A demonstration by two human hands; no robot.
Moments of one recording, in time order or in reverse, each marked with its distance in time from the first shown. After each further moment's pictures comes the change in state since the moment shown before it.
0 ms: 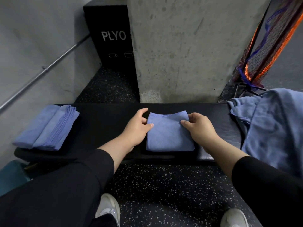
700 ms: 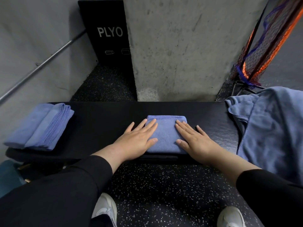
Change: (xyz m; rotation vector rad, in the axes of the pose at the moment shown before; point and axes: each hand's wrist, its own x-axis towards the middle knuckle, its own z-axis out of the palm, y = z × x) left_hand -0.011 -0.029 0.005 0.952 -0.409 0.318; right_hand -0.023 0.038 -0.007 -0.793 -0.415 -0.408
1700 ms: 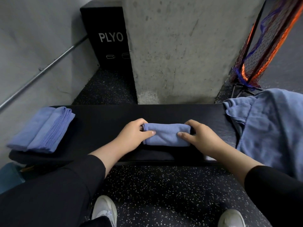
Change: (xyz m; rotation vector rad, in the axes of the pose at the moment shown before) left_hand -0.003 0.016 -0.031 -0.777 0.323 -0.206; right_hand -0.003 0.003 -0.029 0.511 0.278 0.152
